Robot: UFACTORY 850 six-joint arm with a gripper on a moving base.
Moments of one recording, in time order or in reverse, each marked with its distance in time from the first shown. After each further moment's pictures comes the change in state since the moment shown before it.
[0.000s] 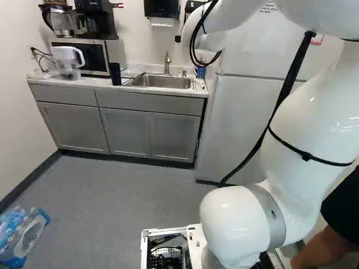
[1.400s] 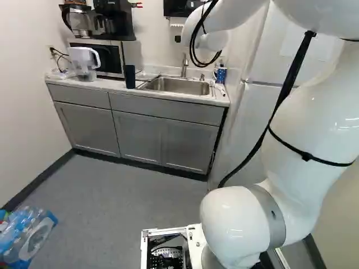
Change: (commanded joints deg) arm 0.0 0.0 0.0 0.0 0.0 0.0
